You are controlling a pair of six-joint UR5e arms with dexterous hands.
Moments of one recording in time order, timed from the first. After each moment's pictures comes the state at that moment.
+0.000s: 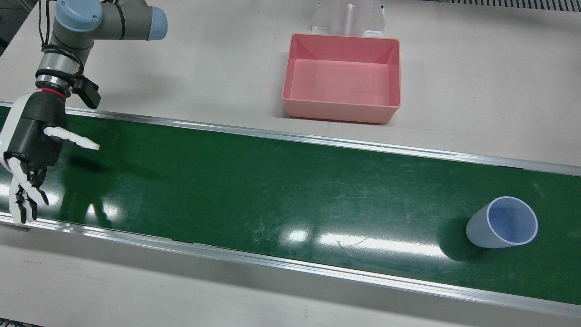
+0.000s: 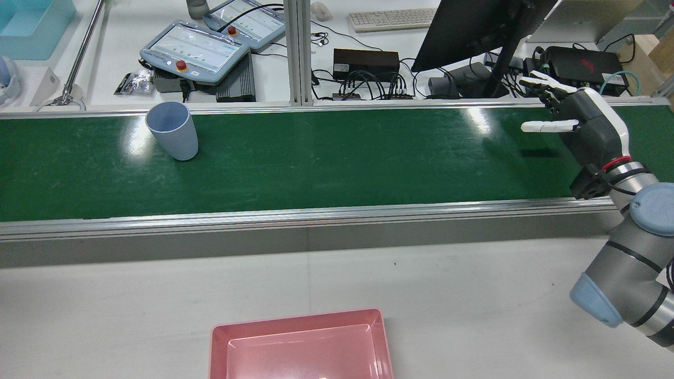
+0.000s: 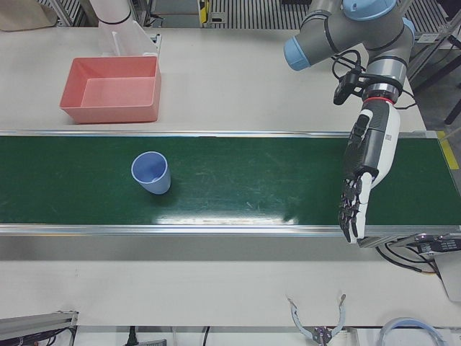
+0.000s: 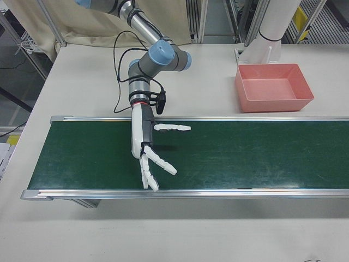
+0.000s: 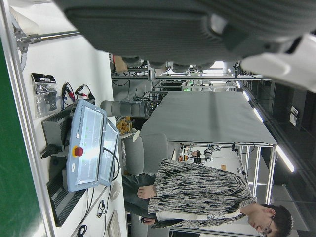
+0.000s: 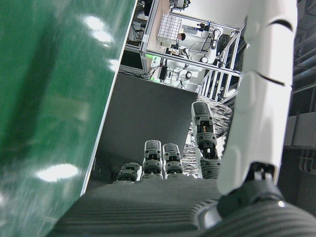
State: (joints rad) left arm -1.44 -1.71 -1.76 0.24 1.79 0.00; right arm 0.93 -1.47 1.82 -3.40 -1.02 -0.26
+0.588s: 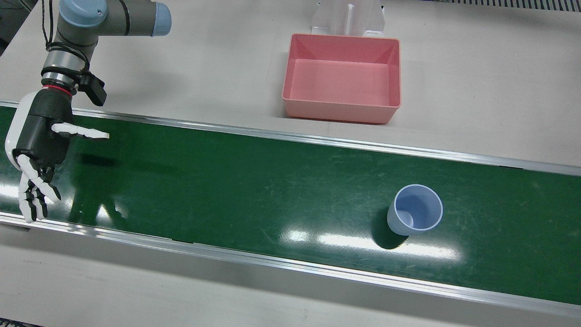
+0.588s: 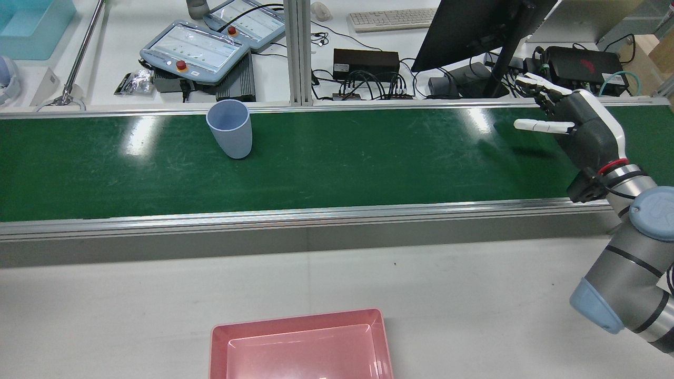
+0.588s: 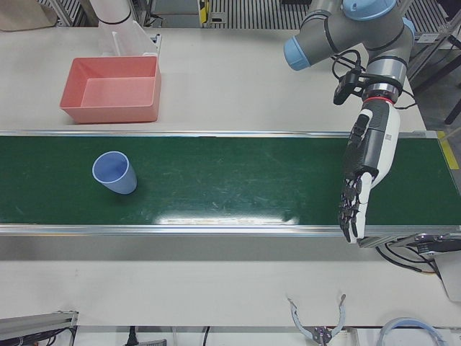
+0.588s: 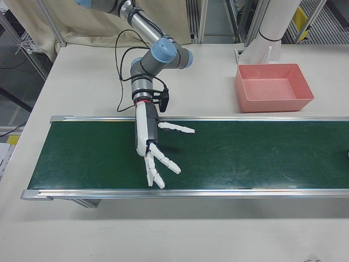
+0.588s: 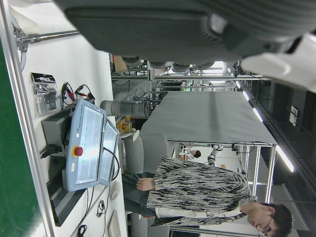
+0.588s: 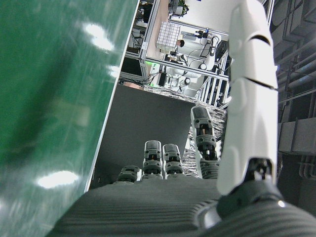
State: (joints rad) left arm -1.44 -1.71 -1.76 0.24 1.79 0.00; right arm 0.92 -1.47 1.84 -3.40 -1.02 -0.27
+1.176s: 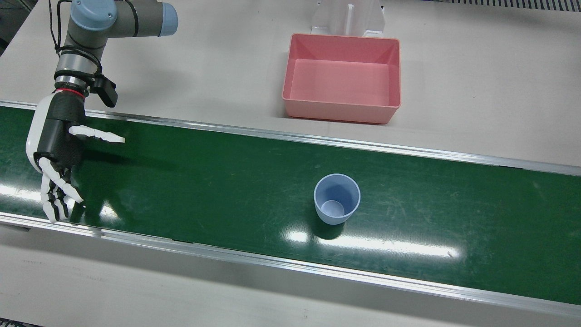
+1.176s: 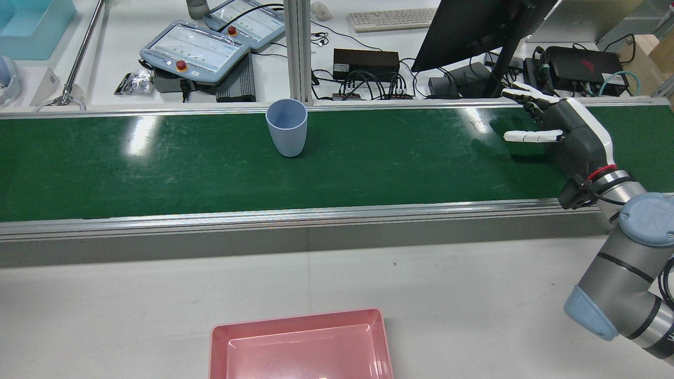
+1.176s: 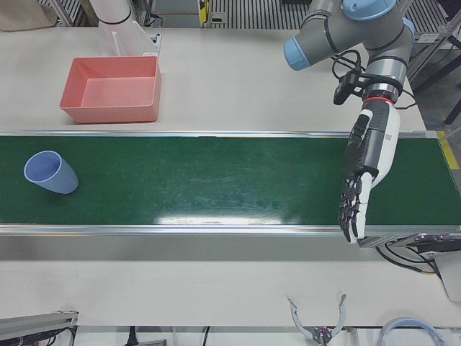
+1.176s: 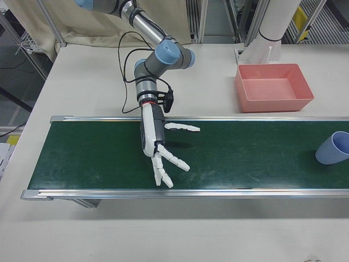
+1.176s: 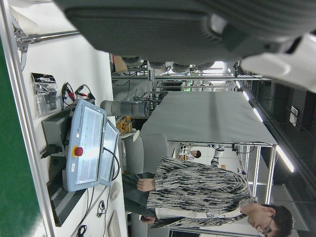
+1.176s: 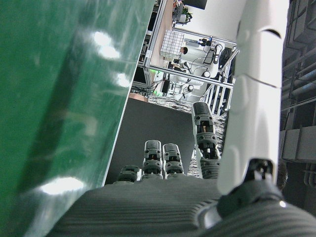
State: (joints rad) left arm -1.44 -1.71 -1.76 0.24 1.79 0.00; right arm 0.88 -1.47 1.84 -3.40 -1.02 -0.28
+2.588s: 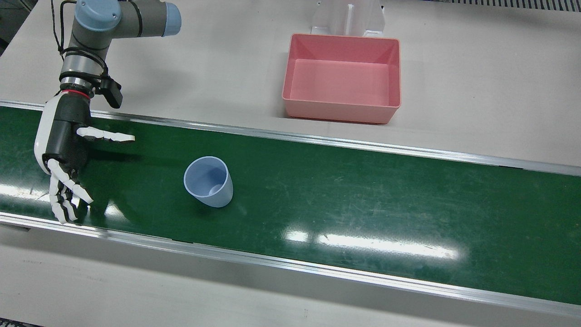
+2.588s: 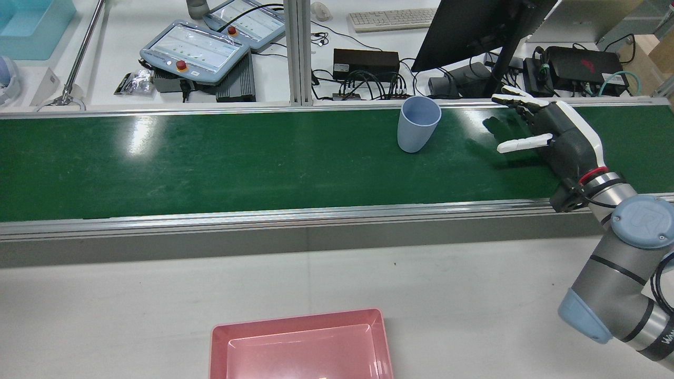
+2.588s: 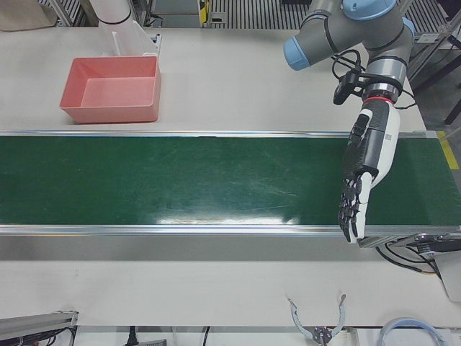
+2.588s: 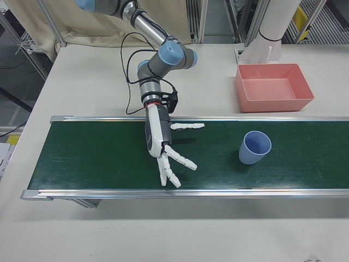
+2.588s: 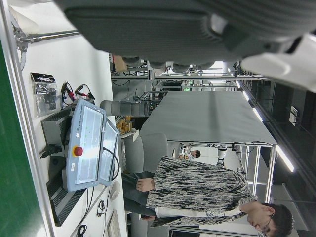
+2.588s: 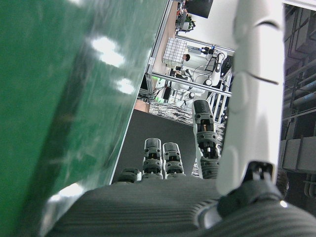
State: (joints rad) left arm -1.44 -1.71 -1.76 0.24 1.79 0.00; right arm 0.86 -1.46 1.84 -3.40 -1.02 -0.32
